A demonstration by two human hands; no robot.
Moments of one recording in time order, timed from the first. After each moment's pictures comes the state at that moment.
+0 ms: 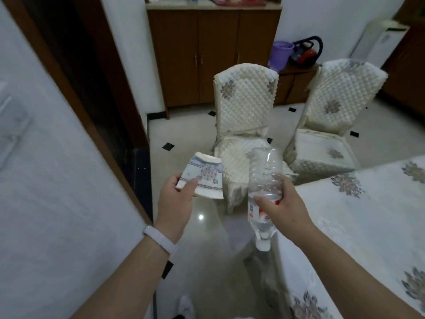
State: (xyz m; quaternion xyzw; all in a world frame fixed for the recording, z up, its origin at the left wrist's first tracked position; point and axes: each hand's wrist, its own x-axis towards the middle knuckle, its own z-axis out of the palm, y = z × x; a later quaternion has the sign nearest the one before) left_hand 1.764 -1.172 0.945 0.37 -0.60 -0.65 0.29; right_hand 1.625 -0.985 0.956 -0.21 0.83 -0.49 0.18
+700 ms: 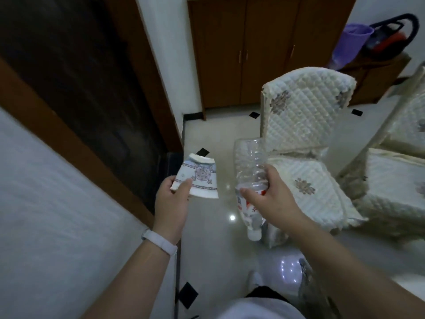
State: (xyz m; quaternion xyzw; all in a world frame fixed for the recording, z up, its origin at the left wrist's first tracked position) left_hand 1.630 -1.385 0.941 0.49 -0.53 -0.60 0.34; right_hand 1.461 -1.254 0.937 -0.33 0.77 -0.48 0.28
